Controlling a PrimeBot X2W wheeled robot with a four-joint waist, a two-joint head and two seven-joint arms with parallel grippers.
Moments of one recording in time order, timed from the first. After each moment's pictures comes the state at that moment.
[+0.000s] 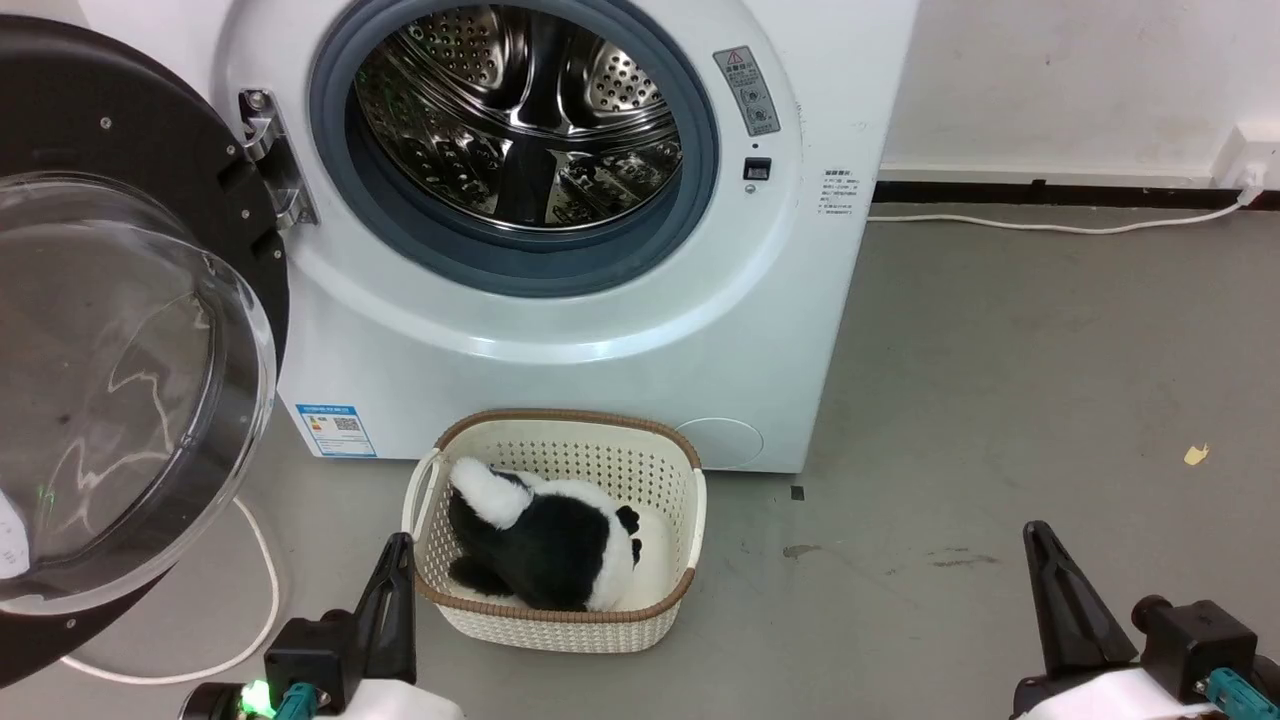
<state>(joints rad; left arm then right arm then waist) 0.06 0.11 -0.11 0.04 -0.12 0.08 -0.15 0.07 -0.05 -0.03 0.01 0.09 0.13 -0.14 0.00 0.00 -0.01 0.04</state>
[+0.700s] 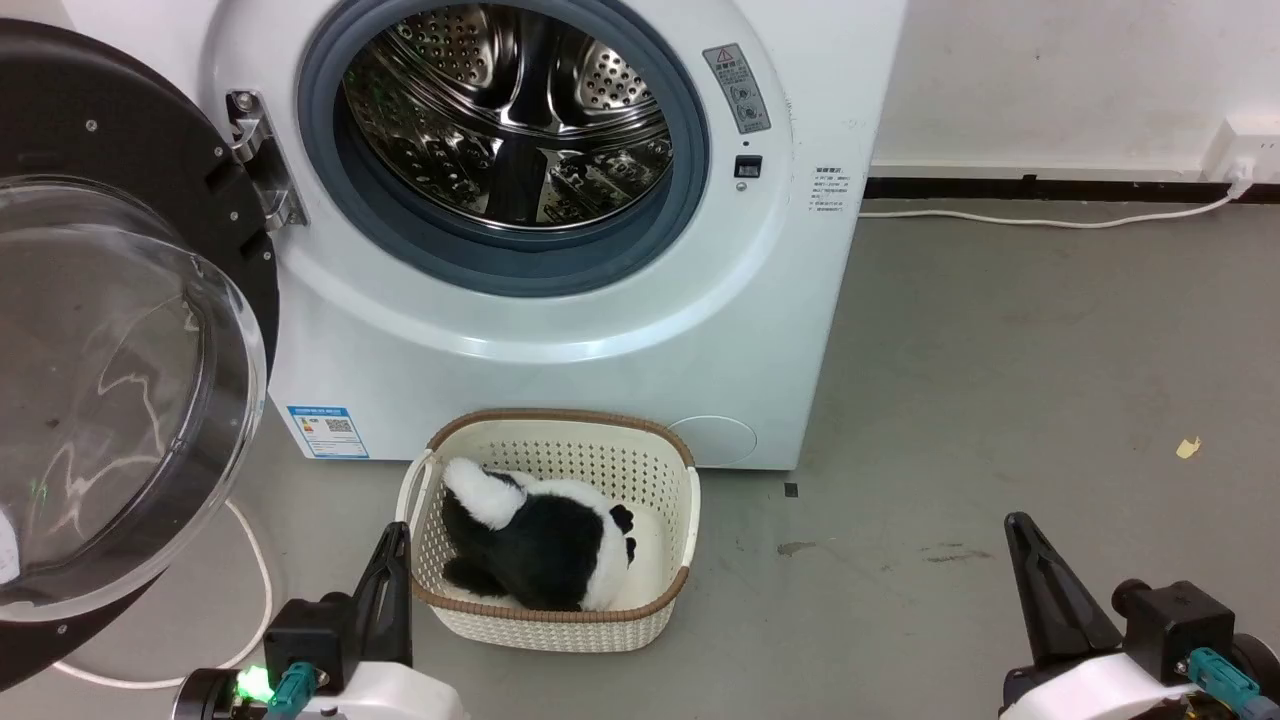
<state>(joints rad) 0.04 0.09 -0.08 0.03 -0.09 0.06 -0.10 0.05 -0.05 -0.02 0.01 0.07 0.13 -0.10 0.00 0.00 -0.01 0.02</state>
